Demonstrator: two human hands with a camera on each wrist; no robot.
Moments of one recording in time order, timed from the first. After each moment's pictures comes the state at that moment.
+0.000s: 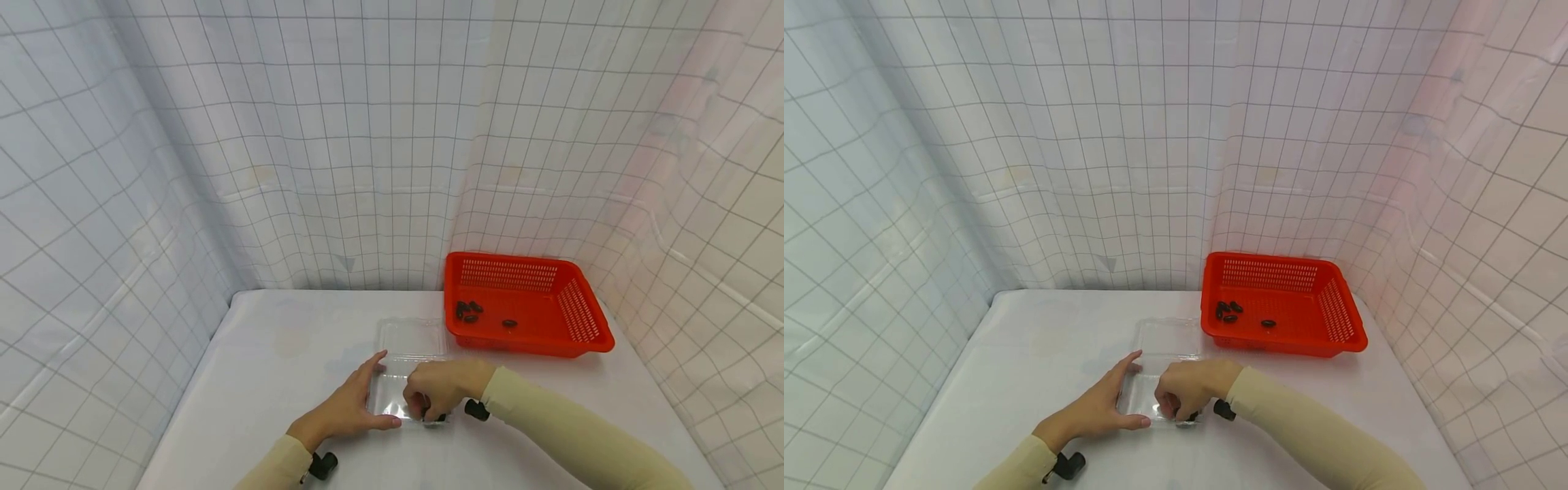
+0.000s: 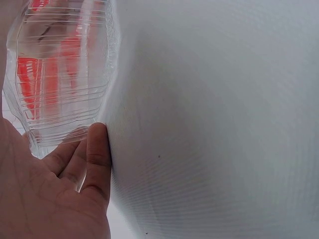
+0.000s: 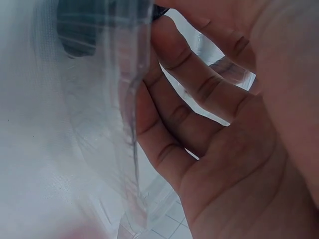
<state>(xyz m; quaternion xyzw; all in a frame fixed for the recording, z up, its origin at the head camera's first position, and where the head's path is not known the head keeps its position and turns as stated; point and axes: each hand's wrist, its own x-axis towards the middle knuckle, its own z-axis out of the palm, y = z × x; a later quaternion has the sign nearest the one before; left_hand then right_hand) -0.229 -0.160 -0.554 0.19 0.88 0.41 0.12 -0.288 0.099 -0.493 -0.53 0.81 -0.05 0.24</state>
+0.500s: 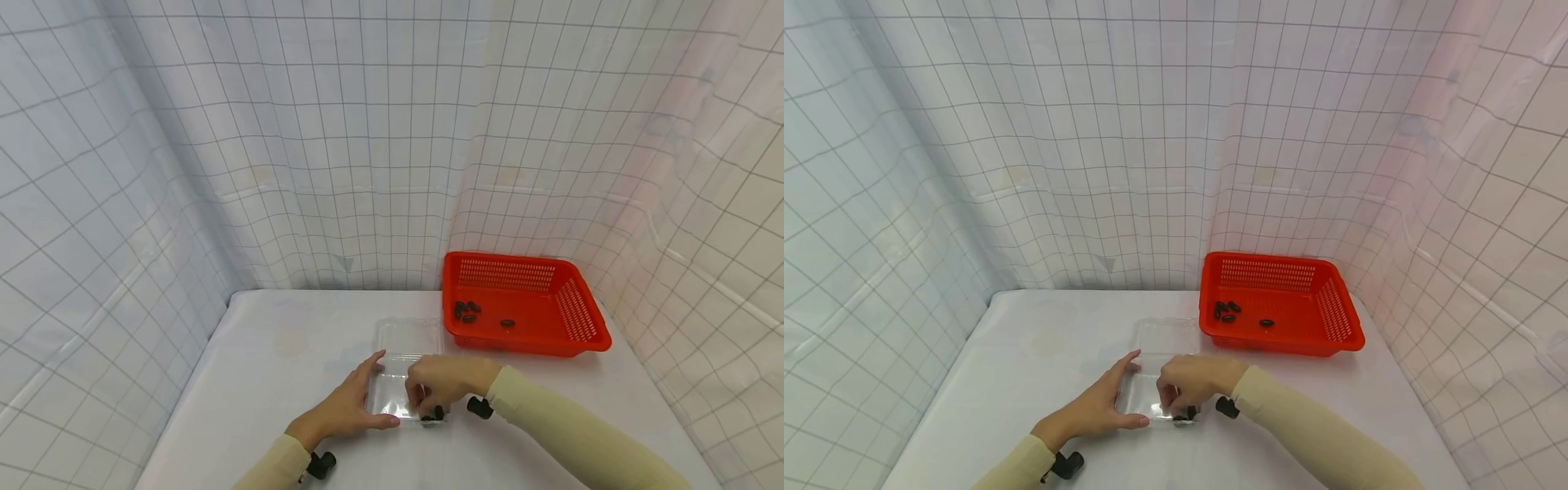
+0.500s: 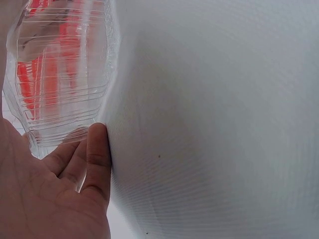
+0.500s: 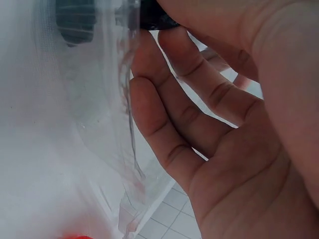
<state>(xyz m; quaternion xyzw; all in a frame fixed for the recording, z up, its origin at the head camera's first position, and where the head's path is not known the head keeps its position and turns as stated) -0.229 -0.161 -0.554 0.19 0.88 0.42 0.13 -0.291 0.108 -0.487 -0.51 0.83 -0.08 0.22</state>
